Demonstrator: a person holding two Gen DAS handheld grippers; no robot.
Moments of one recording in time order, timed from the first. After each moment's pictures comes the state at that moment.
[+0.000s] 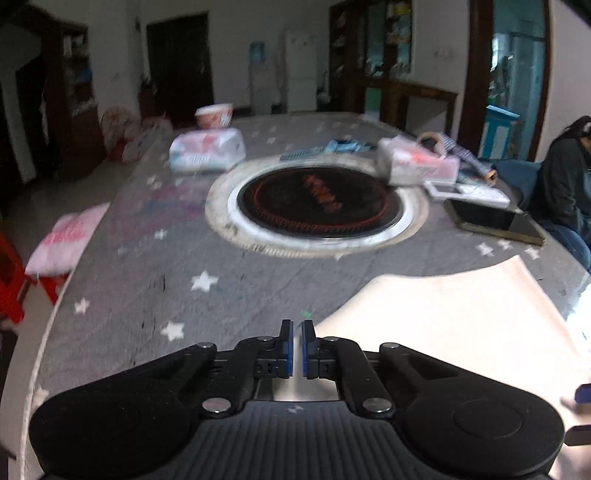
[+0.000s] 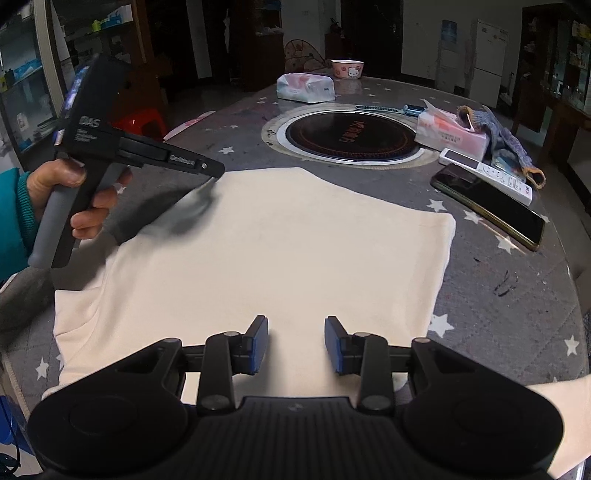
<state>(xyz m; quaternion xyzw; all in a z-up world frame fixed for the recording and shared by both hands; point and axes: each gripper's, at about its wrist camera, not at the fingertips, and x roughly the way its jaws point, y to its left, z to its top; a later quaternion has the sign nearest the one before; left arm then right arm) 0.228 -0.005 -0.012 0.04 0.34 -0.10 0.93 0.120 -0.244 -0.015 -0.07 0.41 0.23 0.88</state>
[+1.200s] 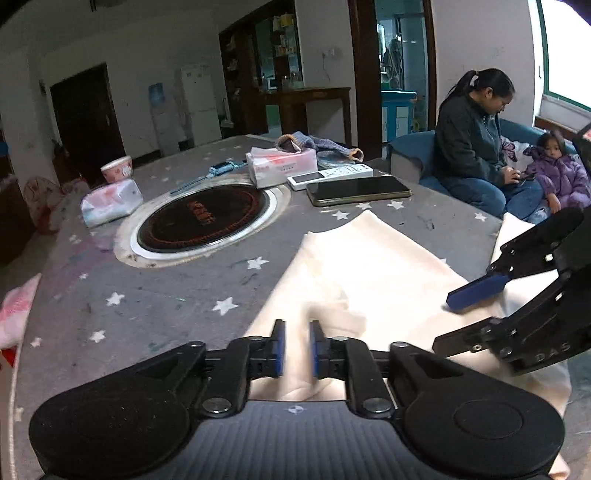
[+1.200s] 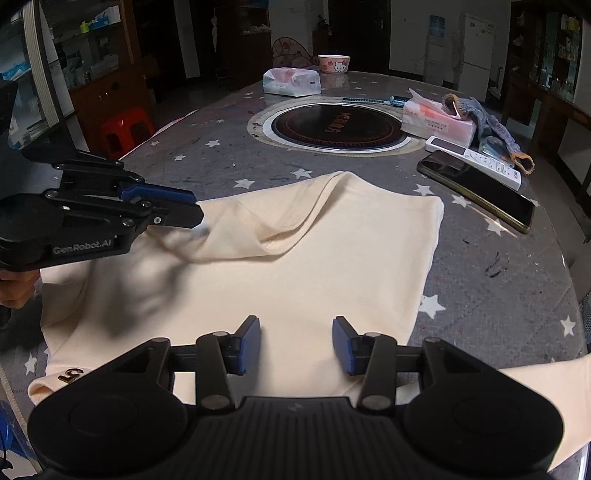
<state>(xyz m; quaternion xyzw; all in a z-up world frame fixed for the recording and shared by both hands) 0.136 -0.061 -0.005 0.14 0.30 -0.24 0.91 0.115 -0.251 -0.023 -0.07 0.41 0.21 0.88</state>
